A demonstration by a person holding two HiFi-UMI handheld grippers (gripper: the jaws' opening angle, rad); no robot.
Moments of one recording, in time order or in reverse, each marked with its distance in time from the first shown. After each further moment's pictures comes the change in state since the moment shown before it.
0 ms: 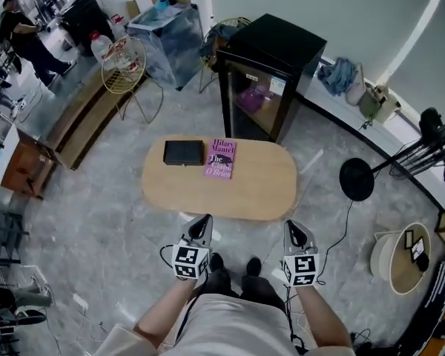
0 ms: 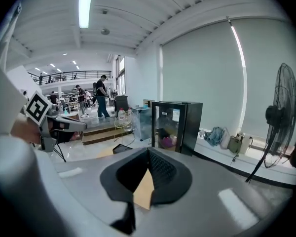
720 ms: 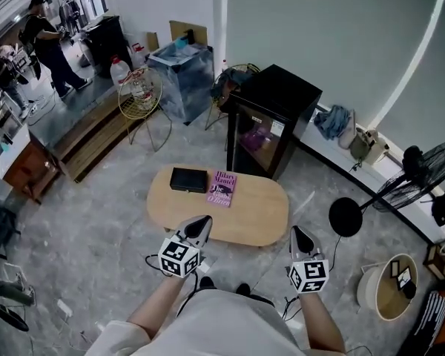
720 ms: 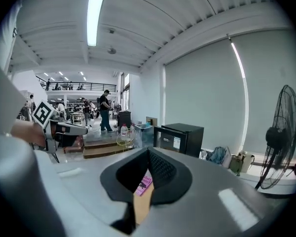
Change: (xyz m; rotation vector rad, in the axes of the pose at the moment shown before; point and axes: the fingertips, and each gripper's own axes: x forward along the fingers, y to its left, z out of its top) left arm -0.076 -0.018 0.131 0.018 -0.157 -0.149; right arm -0.073 0.004 0.139 -0.030 -0.187 0.029
